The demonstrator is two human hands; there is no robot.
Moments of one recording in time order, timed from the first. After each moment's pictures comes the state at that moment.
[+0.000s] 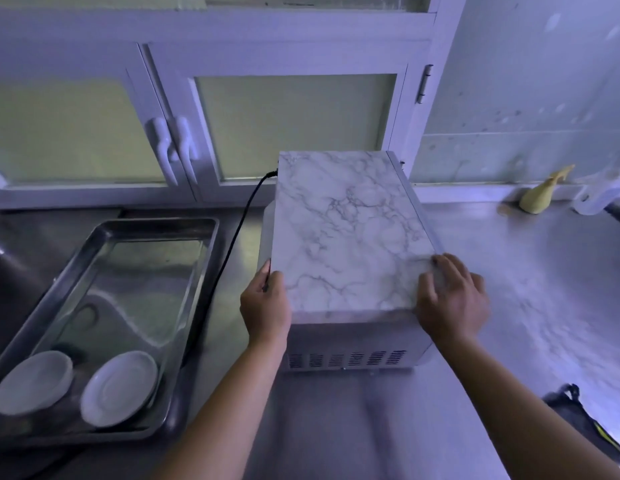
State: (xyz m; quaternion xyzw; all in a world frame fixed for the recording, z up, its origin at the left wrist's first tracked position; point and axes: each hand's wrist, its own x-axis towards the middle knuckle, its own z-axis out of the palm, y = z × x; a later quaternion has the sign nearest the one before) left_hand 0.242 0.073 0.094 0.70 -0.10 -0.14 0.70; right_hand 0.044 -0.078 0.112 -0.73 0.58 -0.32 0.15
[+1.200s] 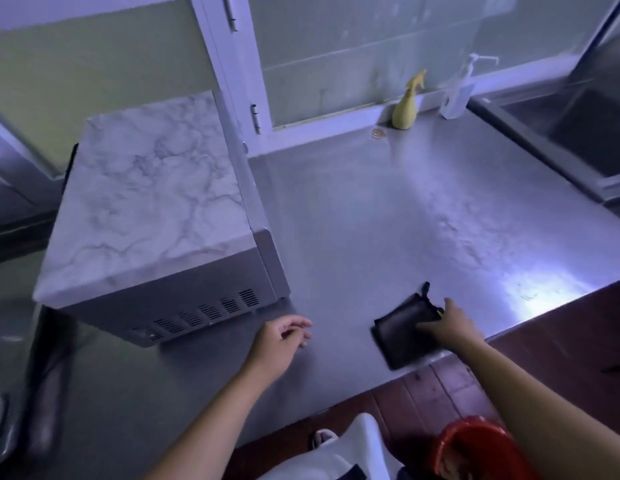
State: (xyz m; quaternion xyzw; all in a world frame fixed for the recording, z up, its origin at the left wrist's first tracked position) left_hand 0.002 -0.007 -0.027 0.72 -0.34 -0.44 0.41; right_hand -0.294 -0.179 -0.063 -0.61 0.73 0.08 0.30
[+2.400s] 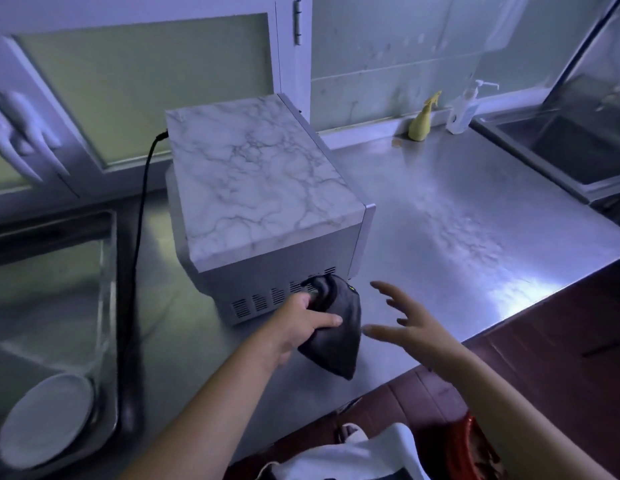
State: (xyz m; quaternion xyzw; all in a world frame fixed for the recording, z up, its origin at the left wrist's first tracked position) left_hand 0.125 0.088 0.072 0.60 -0.33 -0.61 0.41; right_hand -0.089 0.037 0.079 -0.66 0.49 -0.17 0.55
